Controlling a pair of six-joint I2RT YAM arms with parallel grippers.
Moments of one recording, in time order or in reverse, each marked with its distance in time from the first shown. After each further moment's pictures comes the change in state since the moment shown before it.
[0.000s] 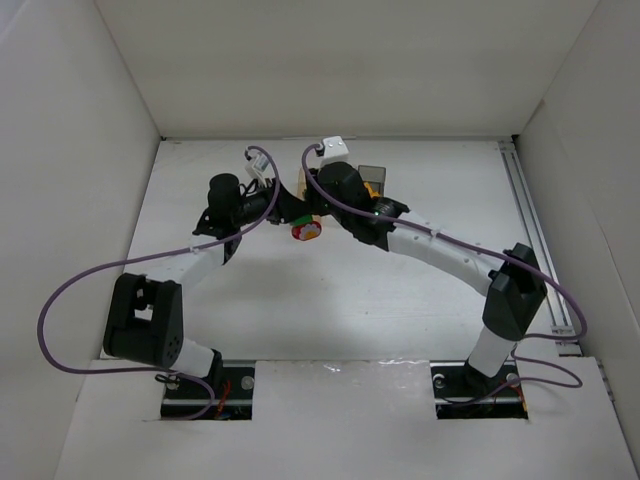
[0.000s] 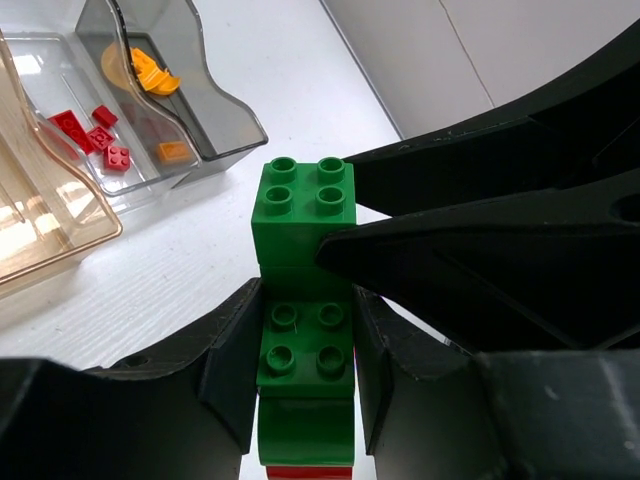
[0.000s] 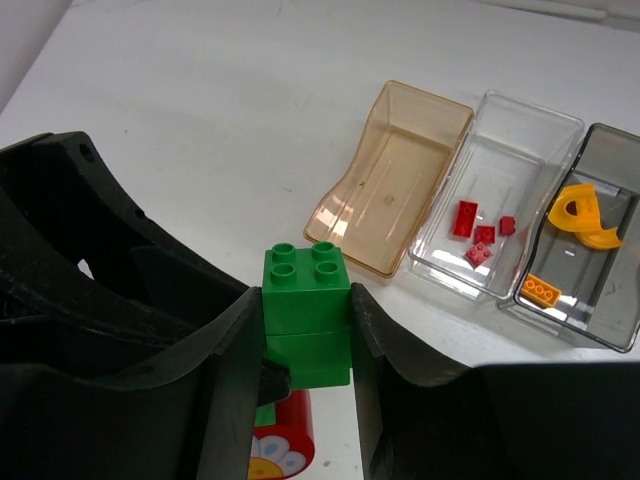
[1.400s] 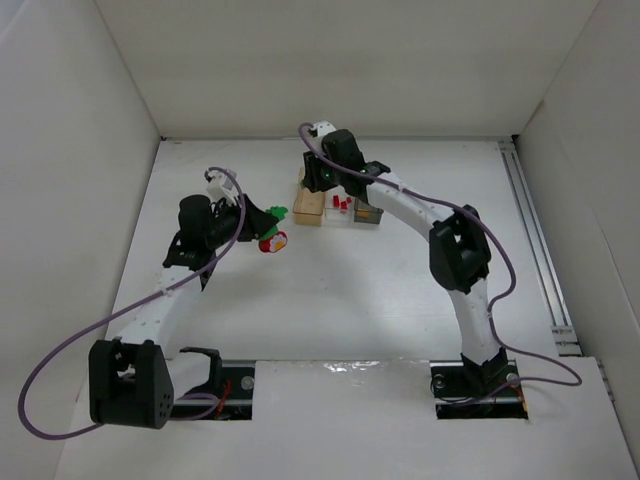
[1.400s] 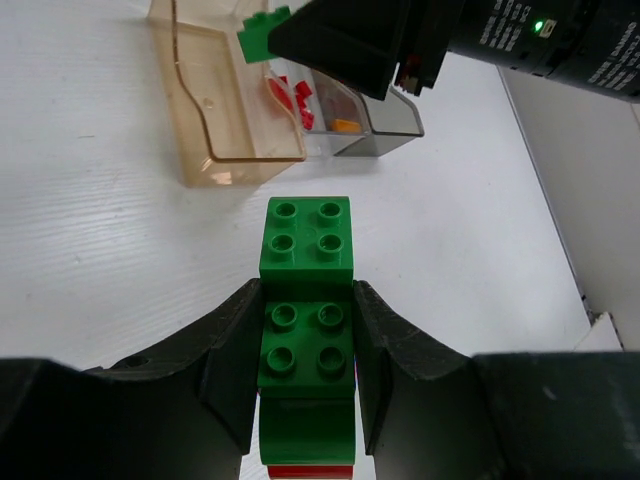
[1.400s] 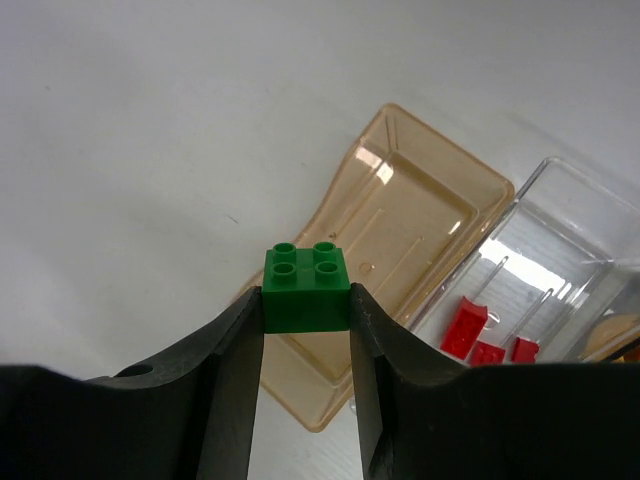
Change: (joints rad) left arm 0.128 -0.322 -0.147 -0.311 -0.248 0.153; right arm -0.253 0.438 0.397 -0.072 -0.461 -0.134
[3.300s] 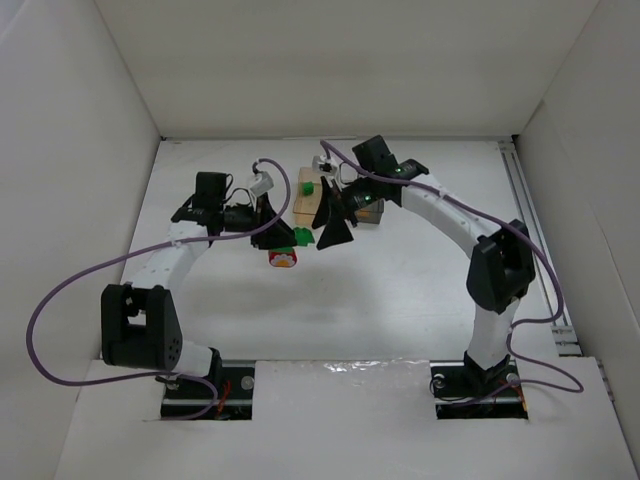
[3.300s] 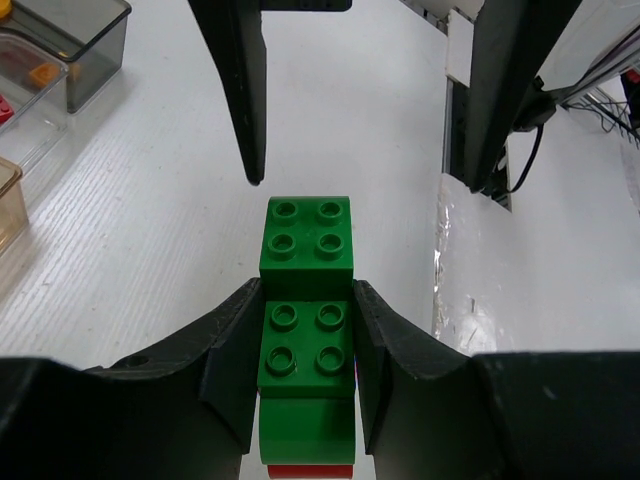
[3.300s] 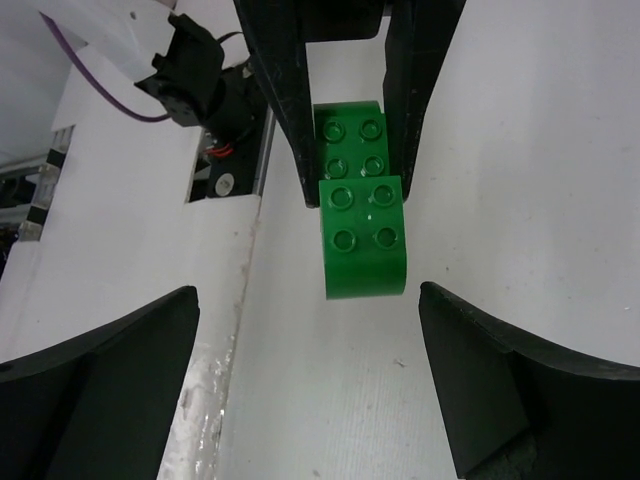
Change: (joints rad) left arm -0.009 0.292 0.325 -0.514 0.723 0.791; right arm -0.062 -0.276 -0.226 -0.410 -1.117 -0.530
